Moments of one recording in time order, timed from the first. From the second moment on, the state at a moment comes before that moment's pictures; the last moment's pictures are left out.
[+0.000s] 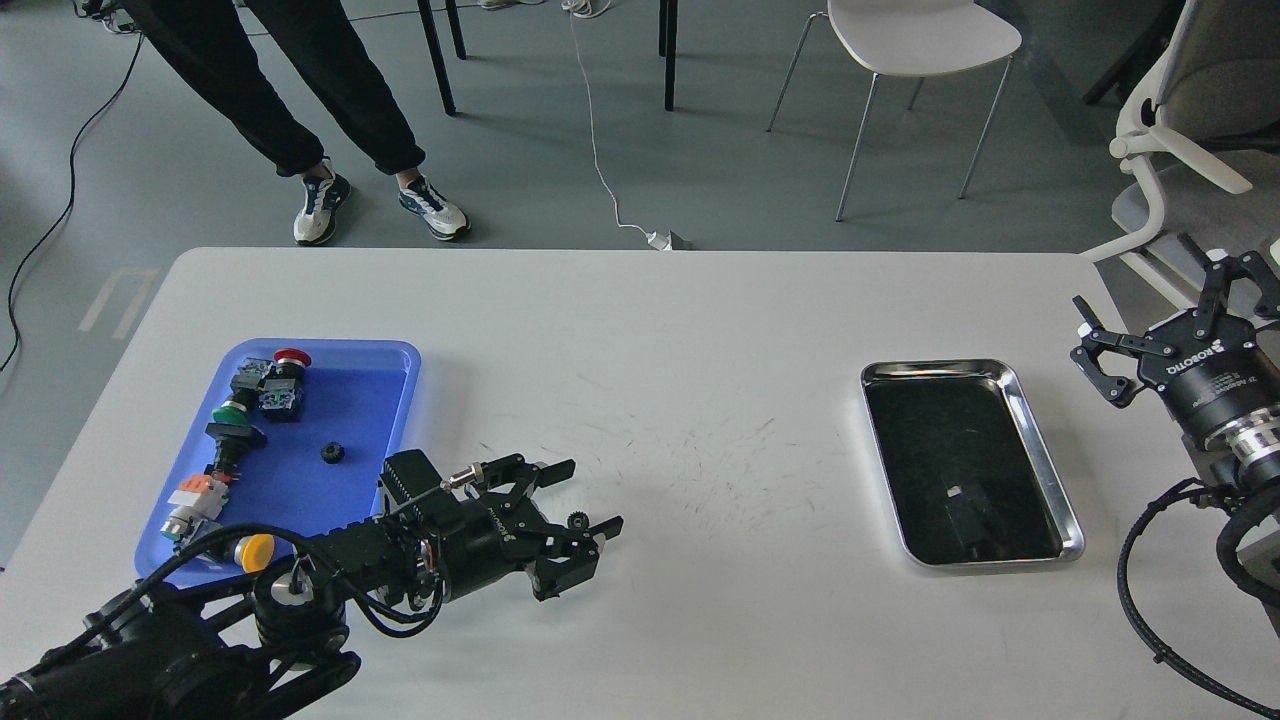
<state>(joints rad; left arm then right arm) -0.40 0.39 -0.40 -1.18 2.18 0.24 -0.28 0.19 -0.59 1.22 1.04 0.07 0.49 0.09</state>
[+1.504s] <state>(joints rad) -0.42 0.79 -0.48 -1.36 2.12 0.30 -0.31 0.19 -0.58 1.21 1.05 0.07 0.49 0.09</state>
